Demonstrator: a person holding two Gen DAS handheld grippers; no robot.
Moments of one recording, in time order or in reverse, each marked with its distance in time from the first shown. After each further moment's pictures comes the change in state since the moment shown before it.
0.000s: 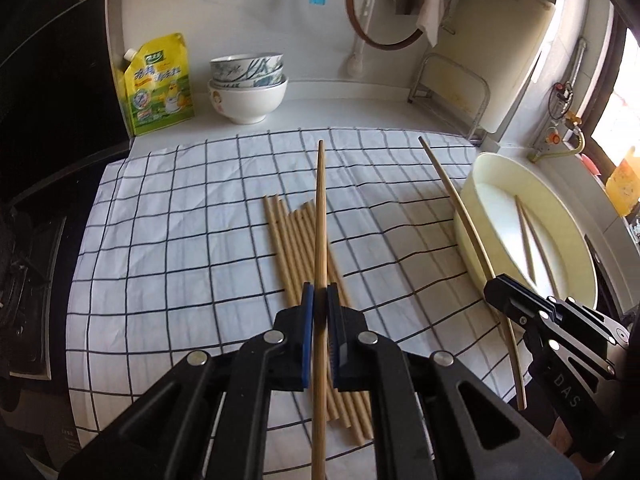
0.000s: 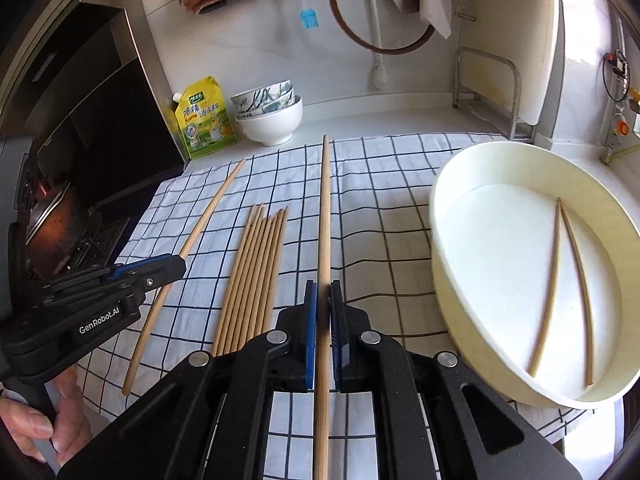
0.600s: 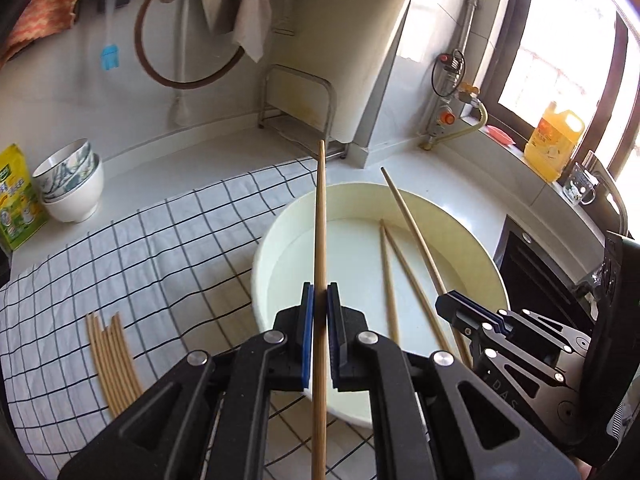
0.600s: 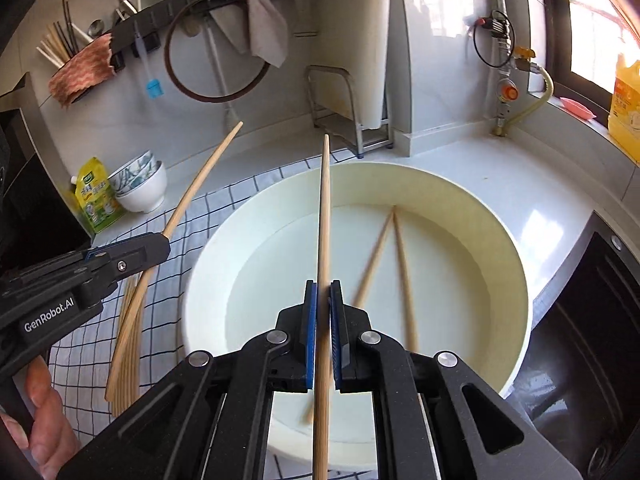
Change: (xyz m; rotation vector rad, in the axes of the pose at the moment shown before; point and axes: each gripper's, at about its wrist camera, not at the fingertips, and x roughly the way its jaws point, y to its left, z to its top) left arm 0.038 -0.179 0.068 0.238 -0.018 -0.258; right arm -0.034 -0.156 0.023 0.216 -0.045 -0.230
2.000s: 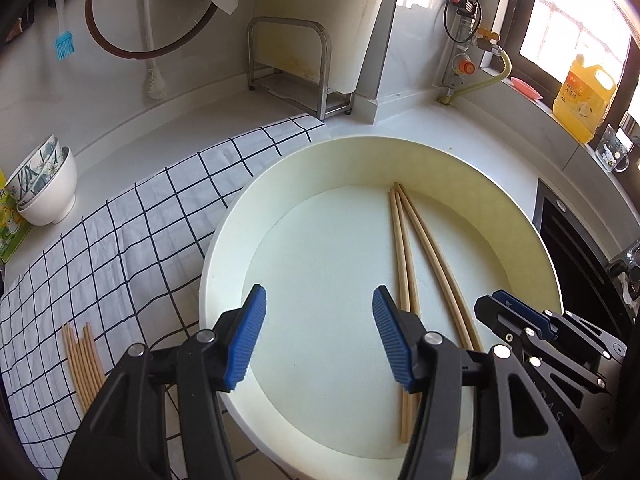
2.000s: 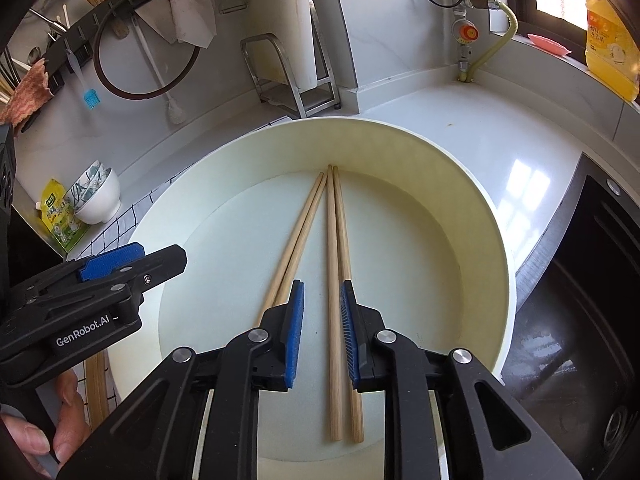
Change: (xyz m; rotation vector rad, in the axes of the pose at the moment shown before) left arm 0.068 -0.017 0.002 0.046 0.123 0.088; right arm 0.030 -0.046 -0.012 0.125 0.075 -0.030
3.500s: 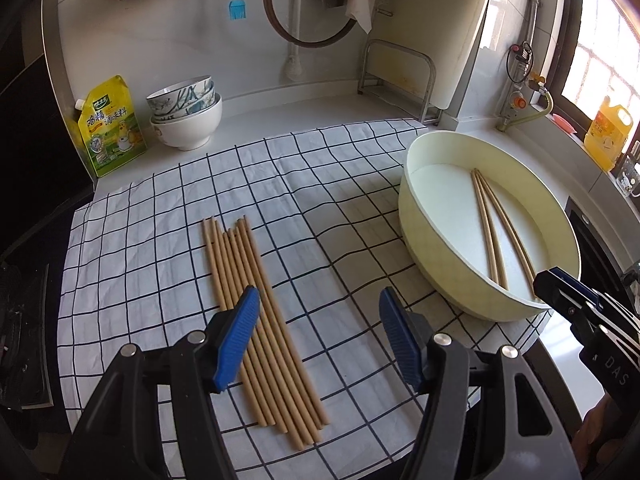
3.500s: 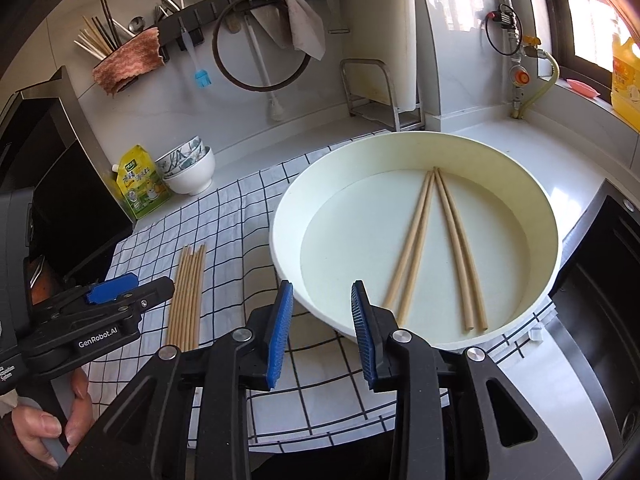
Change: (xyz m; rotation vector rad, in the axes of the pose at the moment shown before) left arm -0.115 0.108 -0.113 -0.160 -0.065 0.158; right arm -0.074 0.102 -0.073 -0.135 -0.077 0.156
